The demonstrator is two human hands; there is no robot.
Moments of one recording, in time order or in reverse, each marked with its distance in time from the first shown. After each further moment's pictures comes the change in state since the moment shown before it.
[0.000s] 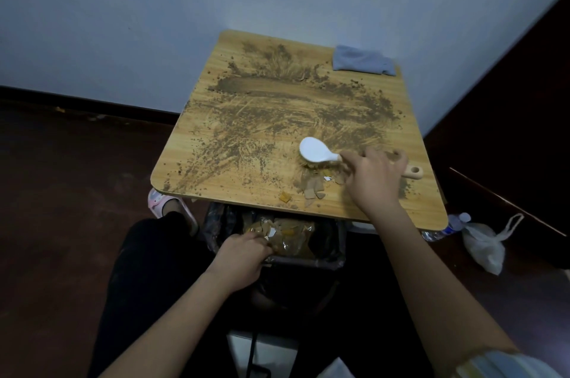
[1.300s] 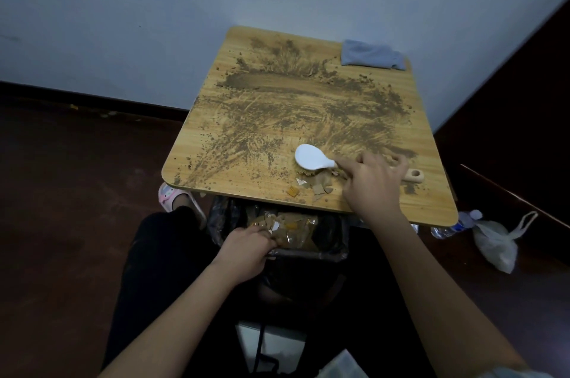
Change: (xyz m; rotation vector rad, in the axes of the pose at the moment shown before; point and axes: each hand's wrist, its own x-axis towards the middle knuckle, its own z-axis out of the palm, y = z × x) left_hand -0.005 -0.004 -0.002 -0.033 0.022 -0.016; right_hand -0.022 -0.015 -0.002 0.056 -0.001 -0.037
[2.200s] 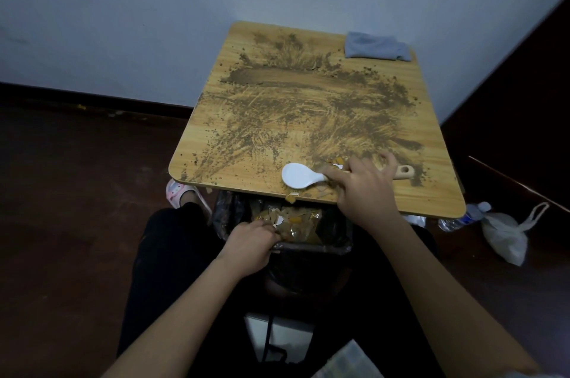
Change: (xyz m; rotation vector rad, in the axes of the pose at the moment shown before) left_hand -0.005 -0.001 0.000 0.011 0.010 -0.007; right_hand -0.023 -0.010 0.004 -0.058 -0.013 -0.205
